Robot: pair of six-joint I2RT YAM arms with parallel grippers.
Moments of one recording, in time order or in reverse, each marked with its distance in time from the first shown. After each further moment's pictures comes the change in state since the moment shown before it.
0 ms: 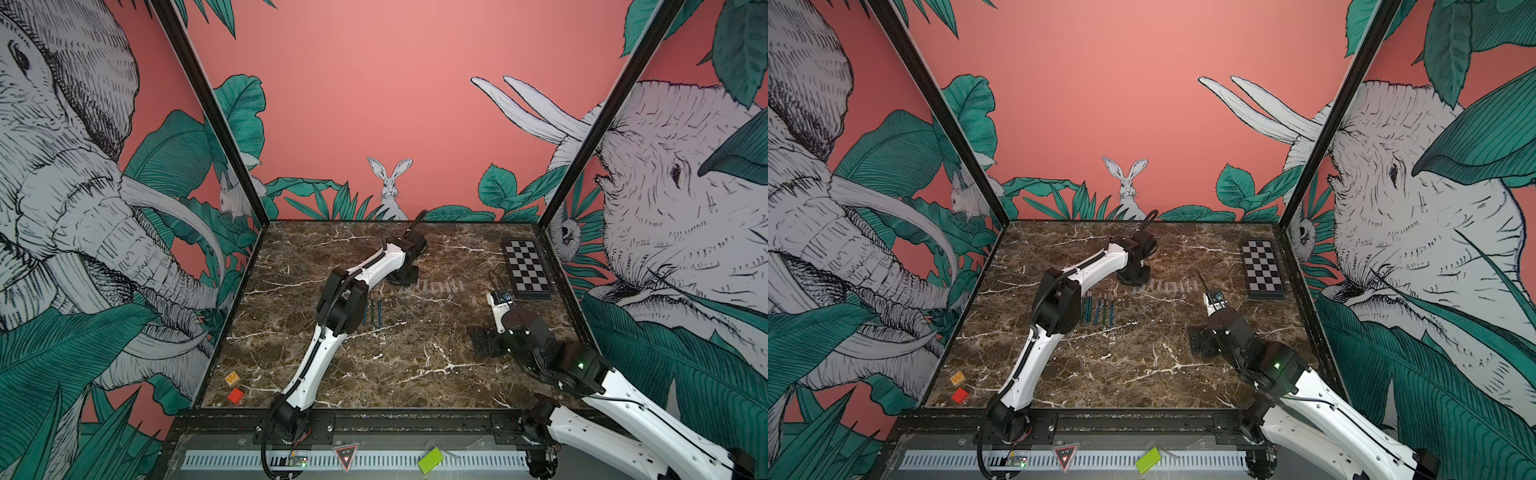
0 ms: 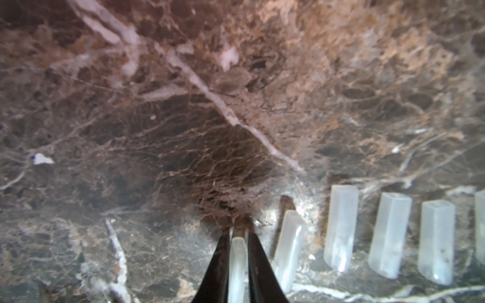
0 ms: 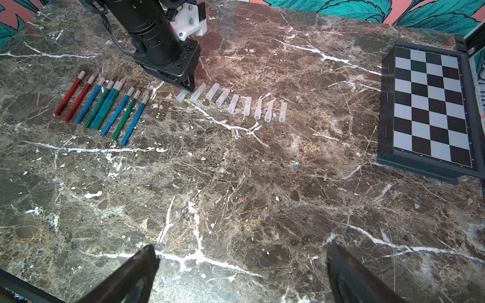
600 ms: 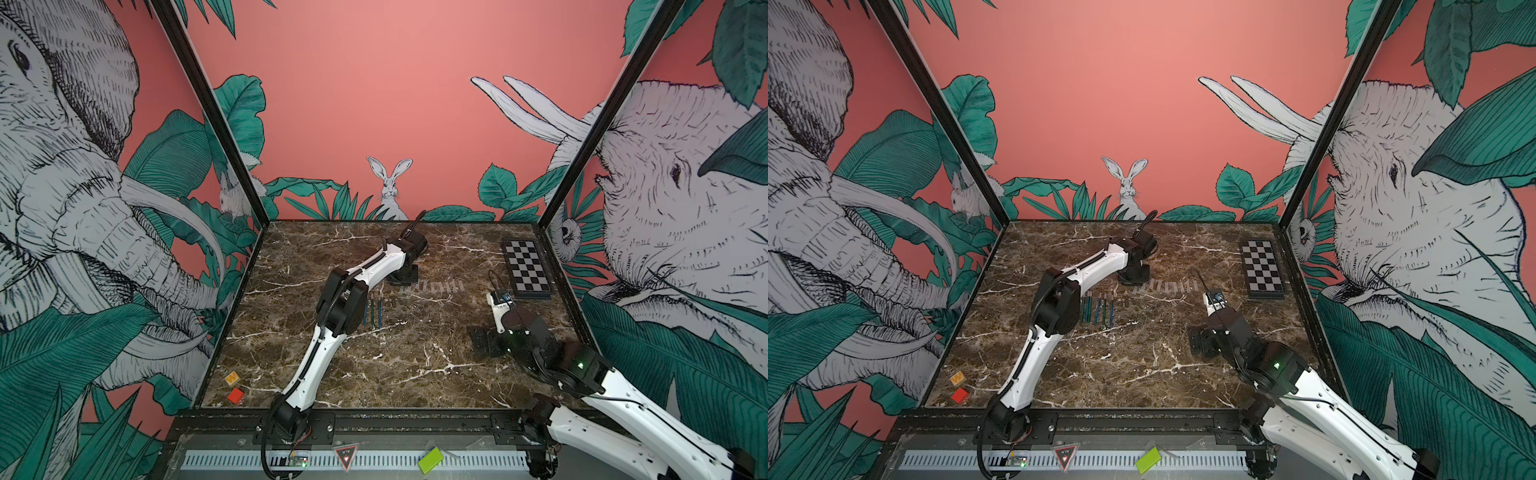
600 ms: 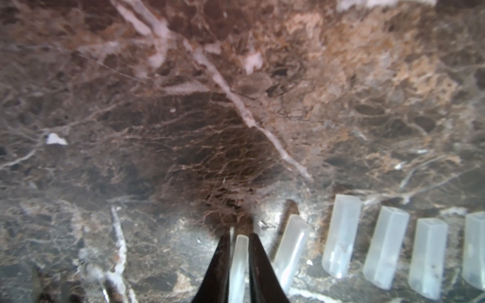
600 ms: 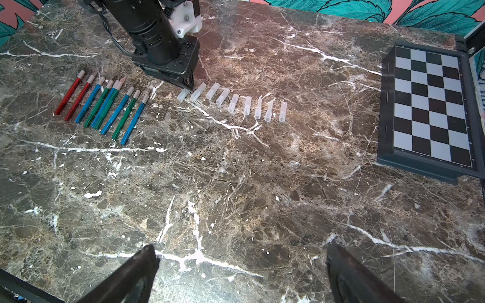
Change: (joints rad) left arm 0.002 -0.021 -0.021 0.014 -0.036 -0.091; right arm 0.000 0.002 0.000 0.000 0.000 0.000
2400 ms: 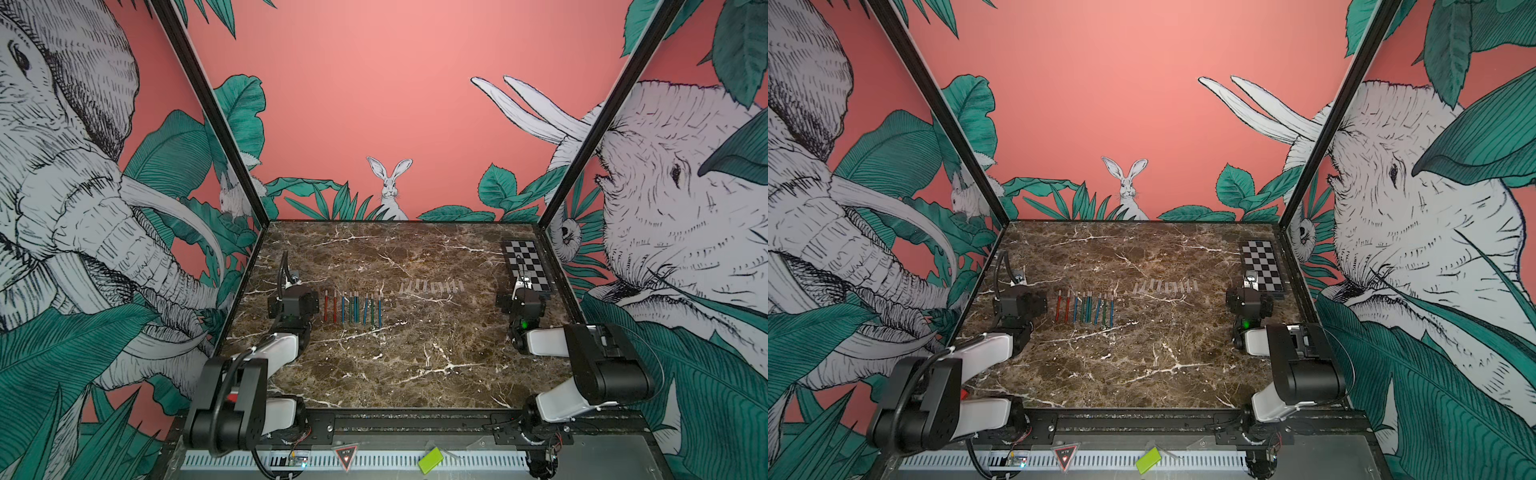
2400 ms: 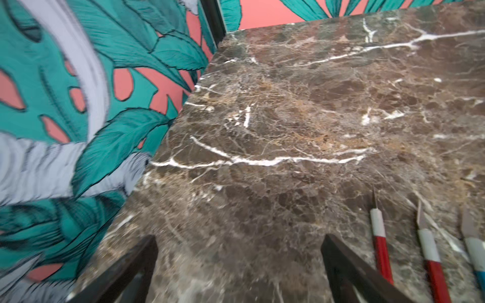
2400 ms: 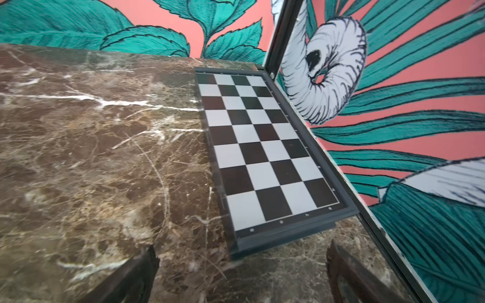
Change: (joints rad) left arm 0.582 -1.095 -1.773 1.499 -0.341 0.626; right arm -0.750 0.837 -0.407 1.586 0.058 -0.391
